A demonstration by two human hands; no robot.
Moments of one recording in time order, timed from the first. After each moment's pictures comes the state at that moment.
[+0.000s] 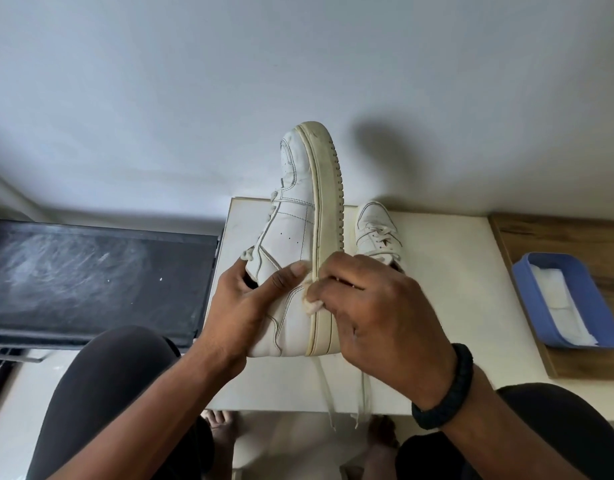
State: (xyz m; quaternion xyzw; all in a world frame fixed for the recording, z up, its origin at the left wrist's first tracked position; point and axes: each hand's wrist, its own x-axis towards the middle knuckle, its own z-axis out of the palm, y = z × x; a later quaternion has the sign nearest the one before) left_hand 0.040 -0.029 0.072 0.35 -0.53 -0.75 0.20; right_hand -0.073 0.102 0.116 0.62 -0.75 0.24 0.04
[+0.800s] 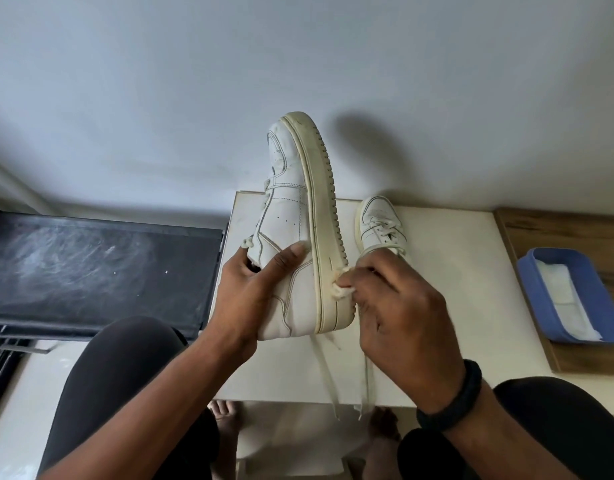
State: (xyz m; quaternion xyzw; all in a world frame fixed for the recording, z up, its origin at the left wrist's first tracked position) left_hand 0.034 -0.032 0.070 0.38 -0.51 -0.74 0.22; right_hand -0.070 0.119 0.094 0.53 -0.79 0.29 0.08
